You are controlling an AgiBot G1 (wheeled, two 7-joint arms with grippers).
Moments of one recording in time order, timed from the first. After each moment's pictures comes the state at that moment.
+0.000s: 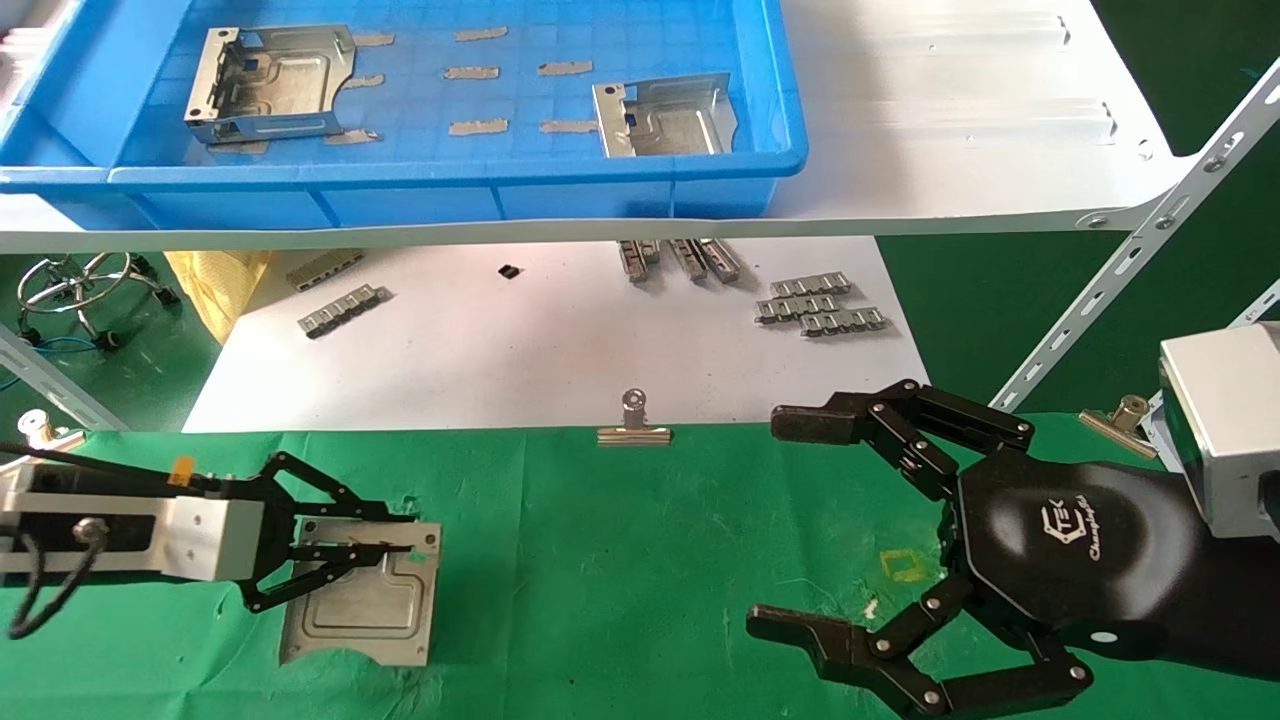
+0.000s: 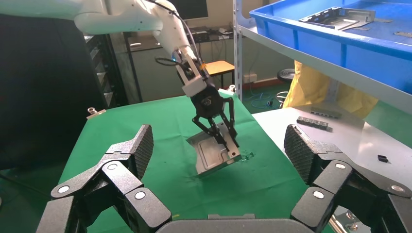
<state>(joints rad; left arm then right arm) -1.62 0.81 0.84 -0.34 1.12 1.56 0.87 1.09 -0.57 -0.38 1.24 -0.65 -1.44 0.13</state>
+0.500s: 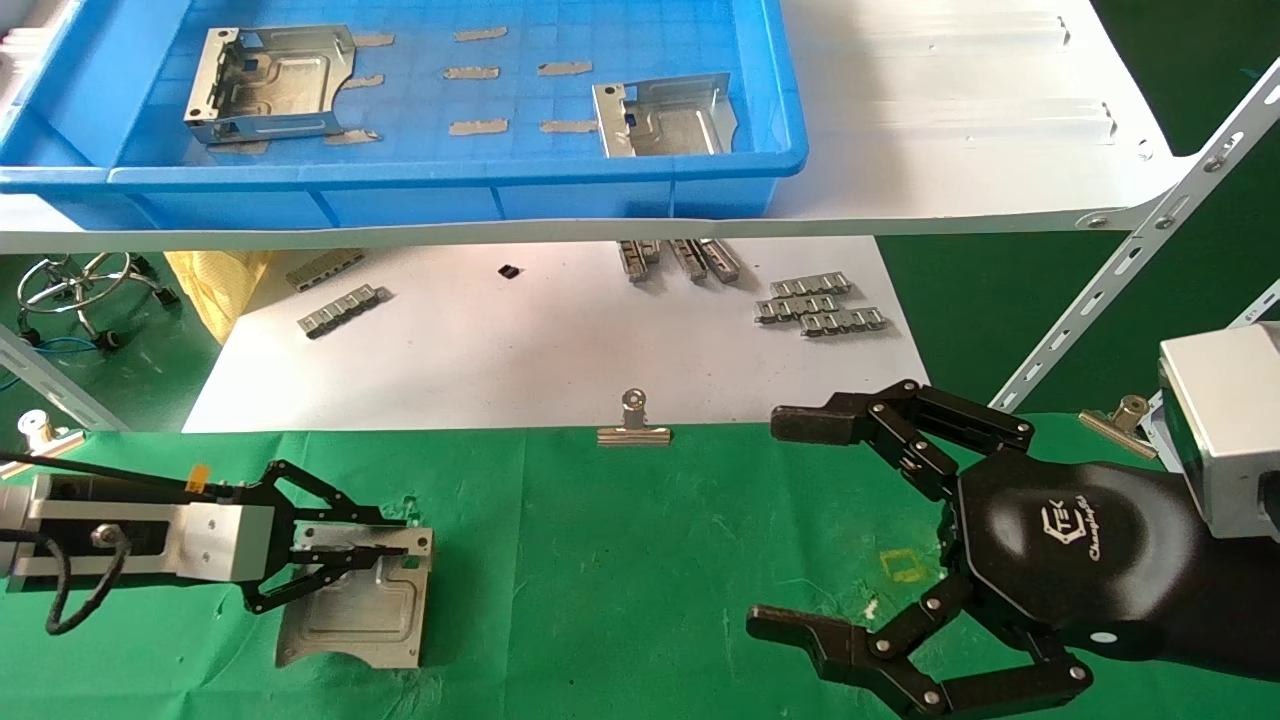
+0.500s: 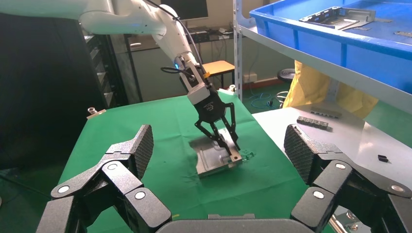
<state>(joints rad) -1.65 0.88 0.86 -0.13 1.15 1.56 1.00 1.09 -0.57 -0.38 1.24 -0.65 -1.44 0.13</state>
